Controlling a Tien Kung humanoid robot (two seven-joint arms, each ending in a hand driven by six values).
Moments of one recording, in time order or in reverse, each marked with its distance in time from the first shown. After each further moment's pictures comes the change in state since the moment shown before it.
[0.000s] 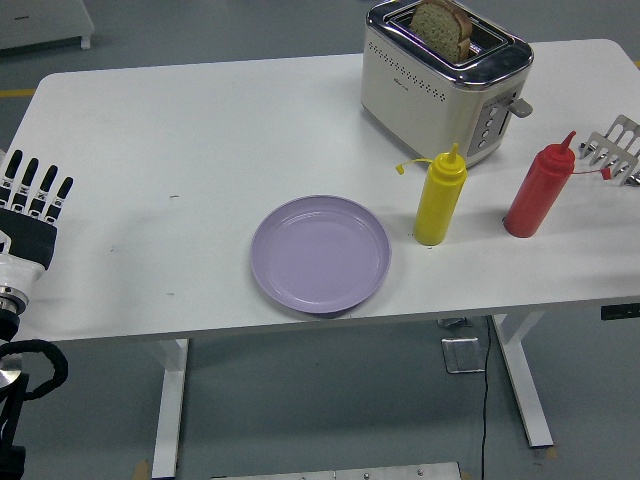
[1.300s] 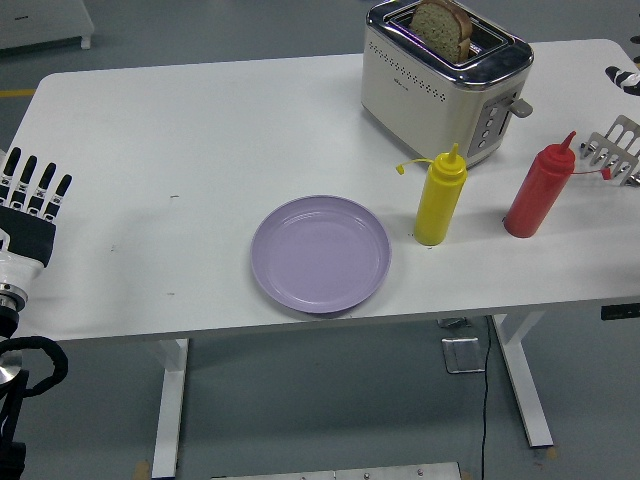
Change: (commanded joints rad) left arm -0.010 -0.001 -0.005 0.006 0.001 0.004 -0.001; right arm 0.128 0.033 -0.274 -0.233 -0.792 0.053 0.051
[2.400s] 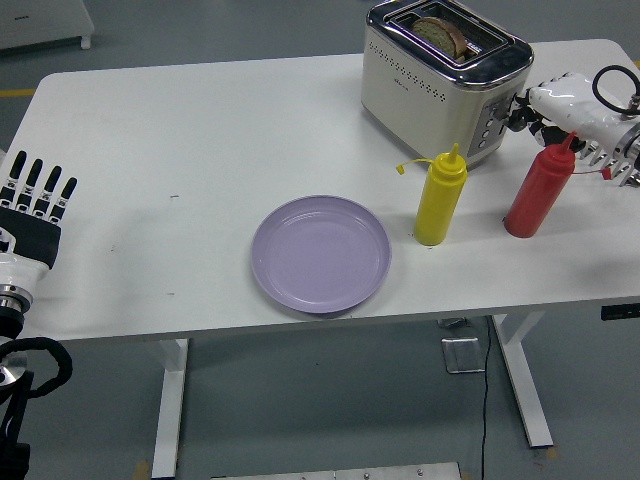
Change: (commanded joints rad) left arm -0.001 -0.008 0.008 0.007 0.001 0.003 0.001; right arm 0.115 0.104 -0.408 -0.061 -0.702 -0.280 0.255
